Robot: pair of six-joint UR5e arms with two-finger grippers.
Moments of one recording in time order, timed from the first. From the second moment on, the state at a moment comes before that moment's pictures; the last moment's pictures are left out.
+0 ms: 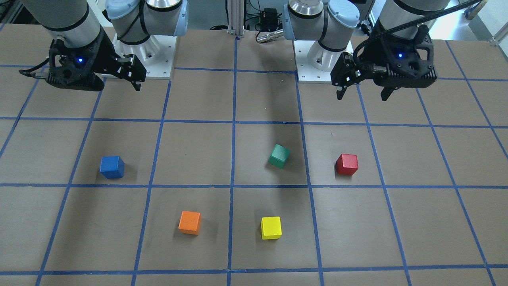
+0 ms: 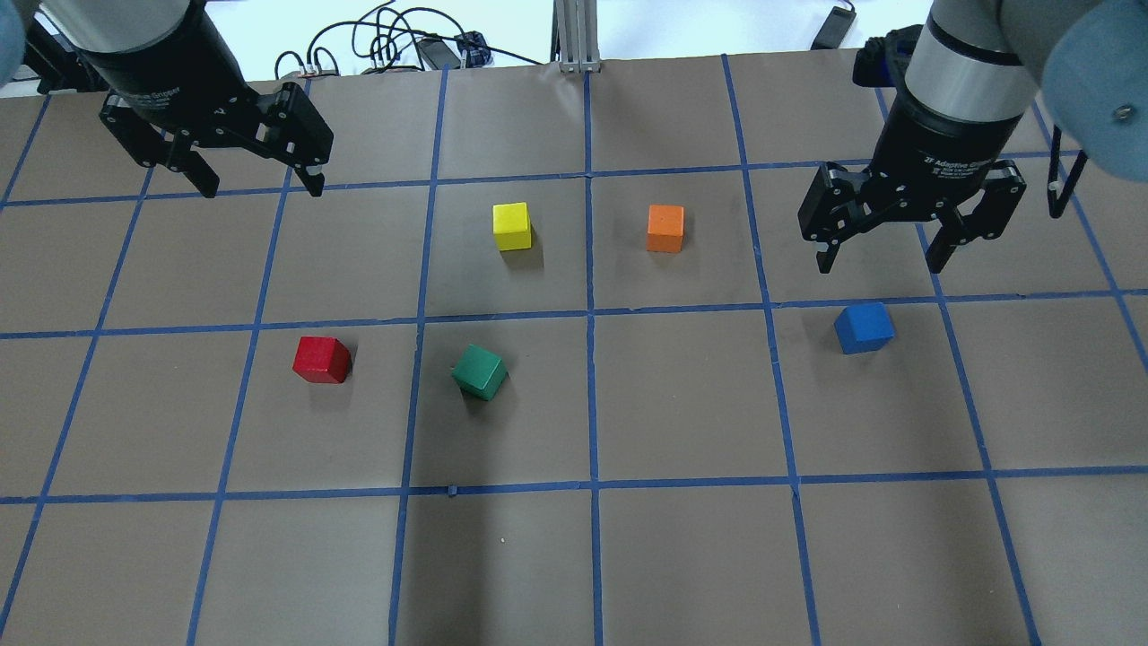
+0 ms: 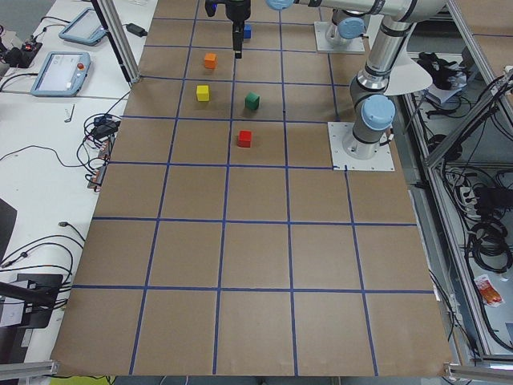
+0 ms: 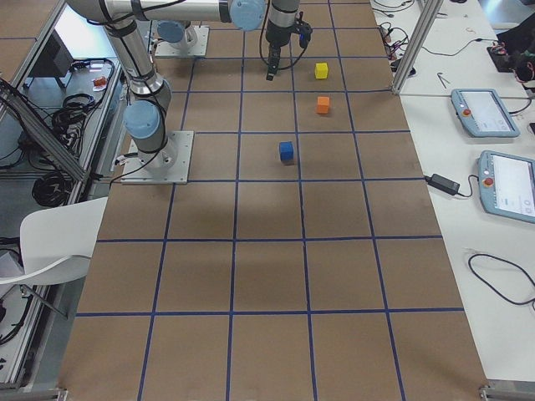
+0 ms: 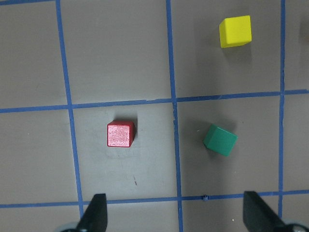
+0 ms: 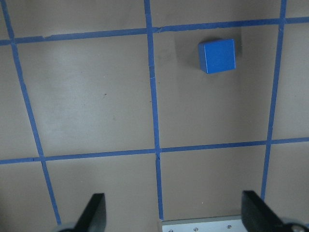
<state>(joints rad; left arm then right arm) -1.54 -1.60 -1.43 -1.69 1.60 0.05 1.54 -1.60 1.60 -1.40 -1.58 0.04</state>
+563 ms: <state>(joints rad) -1.55 -1.61 -1.43 -1.69 1.60 0.05 1.54 -1.60 1.60 -1.40 -1.58 0.04</state>
